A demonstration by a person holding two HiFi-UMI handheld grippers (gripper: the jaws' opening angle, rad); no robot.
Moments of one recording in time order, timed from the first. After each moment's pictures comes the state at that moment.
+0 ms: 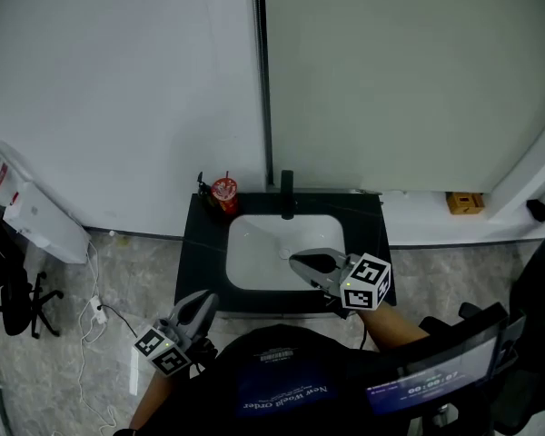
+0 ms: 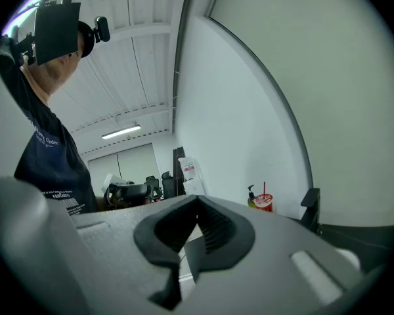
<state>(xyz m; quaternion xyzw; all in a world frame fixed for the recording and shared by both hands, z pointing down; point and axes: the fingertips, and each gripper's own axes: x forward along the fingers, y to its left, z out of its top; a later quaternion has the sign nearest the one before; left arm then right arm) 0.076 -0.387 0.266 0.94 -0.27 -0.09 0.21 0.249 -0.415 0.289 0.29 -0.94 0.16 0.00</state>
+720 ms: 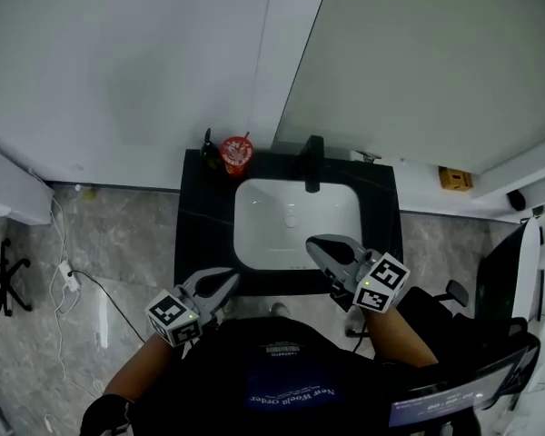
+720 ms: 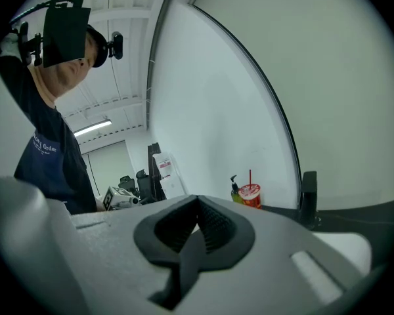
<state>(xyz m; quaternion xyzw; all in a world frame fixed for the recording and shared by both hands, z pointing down) 0.049 -0.476 0.387 0.95 -0.15 0.00 0.27 0.195 -0.492 0.330 0.39 -0.90 0.20 0.02</state>
